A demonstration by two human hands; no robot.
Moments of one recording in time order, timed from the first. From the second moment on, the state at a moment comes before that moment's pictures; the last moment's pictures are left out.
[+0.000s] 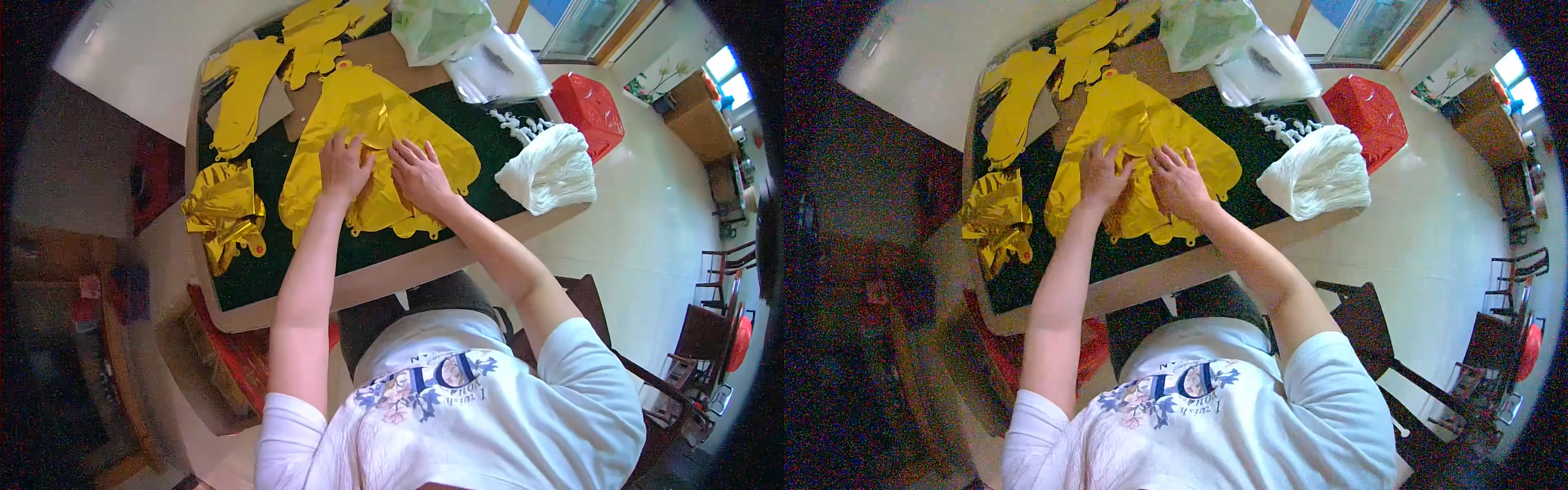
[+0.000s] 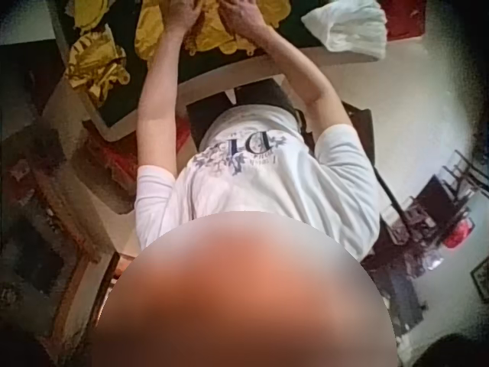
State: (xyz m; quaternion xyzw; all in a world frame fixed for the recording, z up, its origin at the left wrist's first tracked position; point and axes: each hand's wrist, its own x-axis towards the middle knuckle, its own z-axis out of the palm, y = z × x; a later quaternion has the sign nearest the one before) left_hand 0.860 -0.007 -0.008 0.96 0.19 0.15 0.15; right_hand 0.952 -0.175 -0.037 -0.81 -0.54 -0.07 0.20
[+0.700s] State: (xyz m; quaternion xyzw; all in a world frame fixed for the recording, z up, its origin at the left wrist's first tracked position) left_hand 0.872 -0.031 -0.026 0.98 0.12 0.17 0.02; right_hand 0.953 -0.176 -0.032 -0.82 -0.53 -0.07 0.21
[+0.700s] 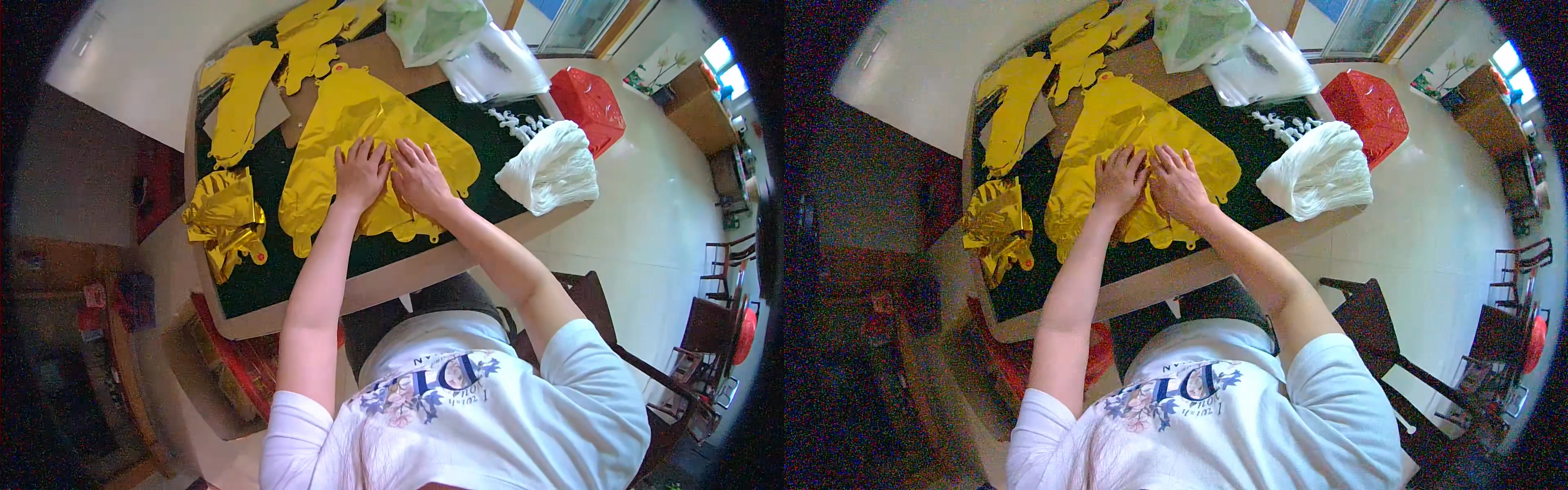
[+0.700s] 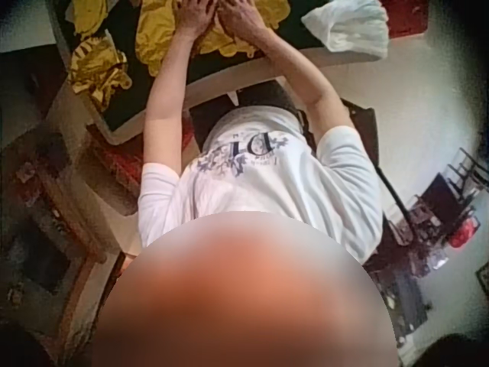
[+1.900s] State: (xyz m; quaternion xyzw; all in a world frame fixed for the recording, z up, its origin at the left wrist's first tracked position) left_hand 0.866 -0.030 -0.022 0.98 0.12 0.16 0.07; right_hand 0.923 -0.245 -0.006 -0.77 -0.60 -0.06 0.20
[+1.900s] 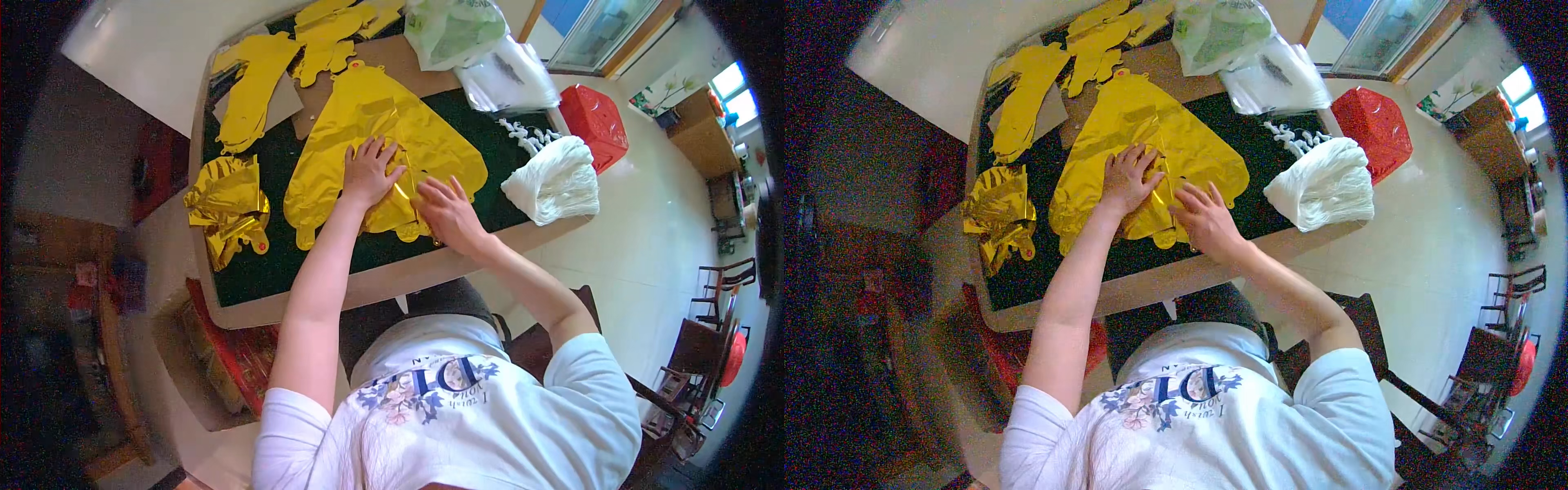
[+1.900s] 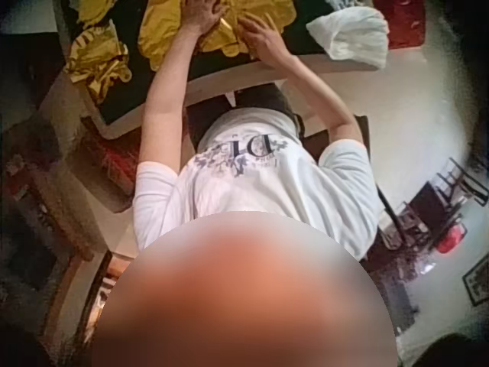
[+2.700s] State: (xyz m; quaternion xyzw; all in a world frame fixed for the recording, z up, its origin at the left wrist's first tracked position) left_hand 0.866 -0.032 -0.025 0.98 0.13 0.15 0.08; right_hand 0.945 -0.253 -0.004 -0.91 -0.35 -0.02 0.21
